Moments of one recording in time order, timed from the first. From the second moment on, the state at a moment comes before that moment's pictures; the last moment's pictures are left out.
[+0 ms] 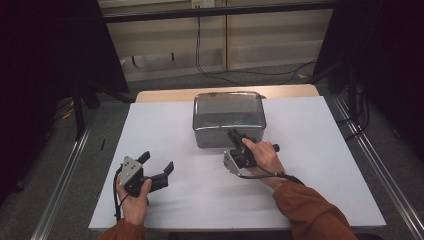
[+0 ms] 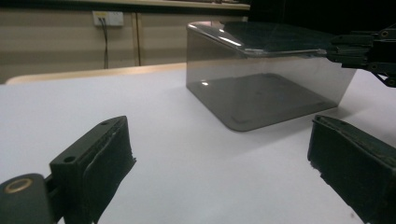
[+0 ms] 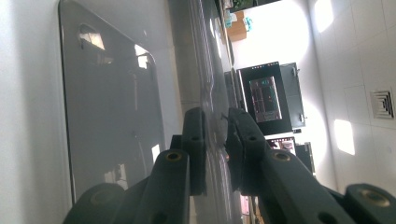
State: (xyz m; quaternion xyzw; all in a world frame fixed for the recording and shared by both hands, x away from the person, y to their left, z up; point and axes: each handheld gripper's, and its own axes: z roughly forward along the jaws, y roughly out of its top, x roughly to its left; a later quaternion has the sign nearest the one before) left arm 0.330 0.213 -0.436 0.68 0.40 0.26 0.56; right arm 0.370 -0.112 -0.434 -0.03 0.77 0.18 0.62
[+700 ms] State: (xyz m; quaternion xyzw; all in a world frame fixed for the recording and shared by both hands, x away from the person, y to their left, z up) left arm 0.345 0.191 -0.429 0.70 0.36 0.26 0.56; right arm 0.370 -0.113 -0.431 -0.03 0.77 0.18 0.62
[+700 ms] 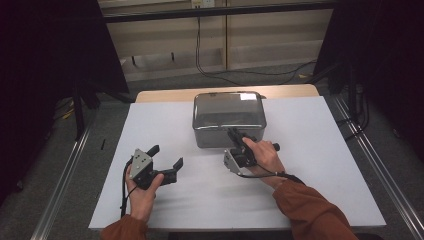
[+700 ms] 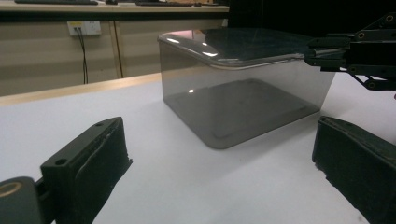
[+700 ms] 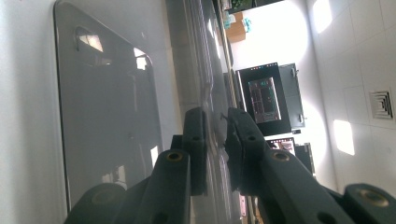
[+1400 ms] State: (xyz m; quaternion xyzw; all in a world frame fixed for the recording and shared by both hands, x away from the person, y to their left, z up) left arm 0.382 0.167 -0.424 0.70 0.33 0.27 0.57; right arm 0.373 -0.114 -0.417 -0.02 0.75 0.19 0.63
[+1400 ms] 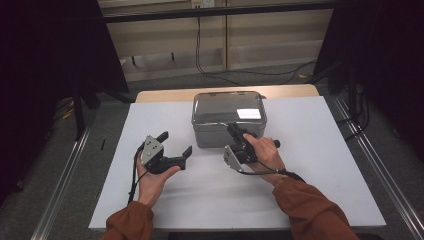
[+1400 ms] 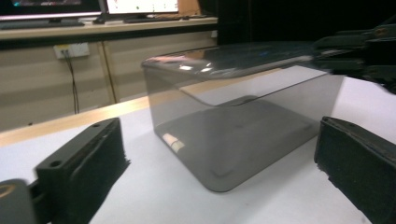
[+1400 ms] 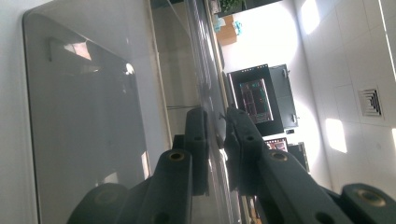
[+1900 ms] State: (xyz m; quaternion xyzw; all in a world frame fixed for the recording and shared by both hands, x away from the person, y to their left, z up) left arm 0.401 0.147 -0.415 0.70 0.32 0.27 0.58; right arm 0.376 -0.116 -0.403 -0.02 0.75 0.20 0.63
